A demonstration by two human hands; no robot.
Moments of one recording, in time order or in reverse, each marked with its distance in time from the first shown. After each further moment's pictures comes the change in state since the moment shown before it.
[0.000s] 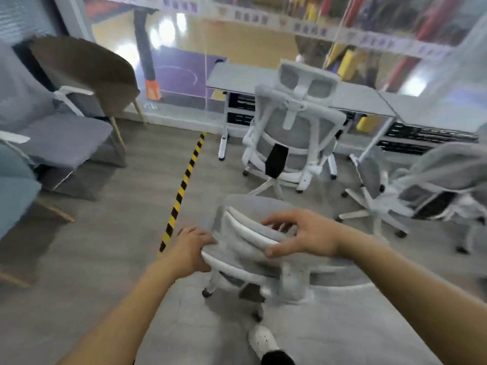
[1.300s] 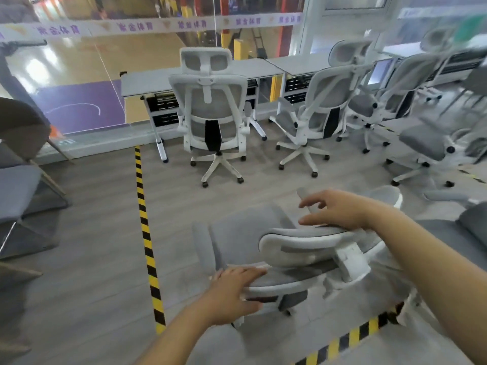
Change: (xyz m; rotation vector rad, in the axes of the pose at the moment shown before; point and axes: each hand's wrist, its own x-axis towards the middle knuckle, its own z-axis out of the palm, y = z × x) left_hand -0.305 0.091 0.114 -0.197 -0.311 0.508; right_hand -0.282 -0.051 0.223 0.071 0.356 0.506
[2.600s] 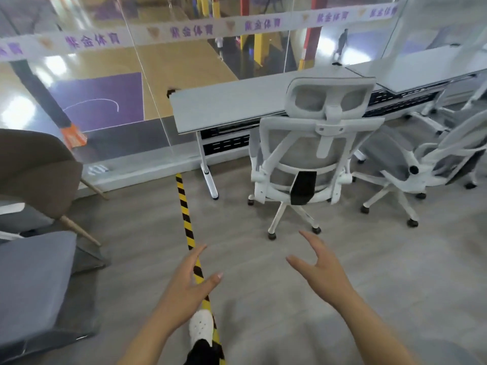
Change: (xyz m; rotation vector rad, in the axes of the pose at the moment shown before) left_hand 0.175 -0.532 -0.549 -0.598 0.471 -0.359; right_hand 0.640 -0.382 0.031 0.648 0.362 0.114
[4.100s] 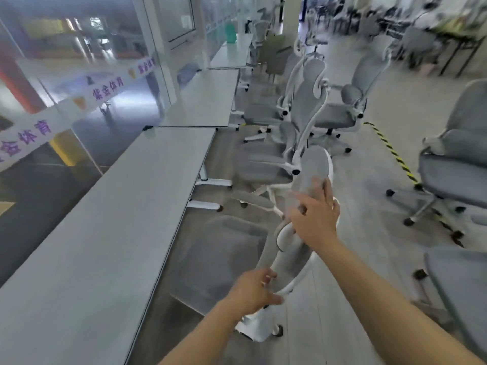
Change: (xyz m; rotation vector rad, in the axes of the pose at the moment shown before) left_hand 0.681 0.242 0.064 0.741 -1.232 0.630; right_hand 0.521 -0.201 -0.072 -0.302 1.092 0.576
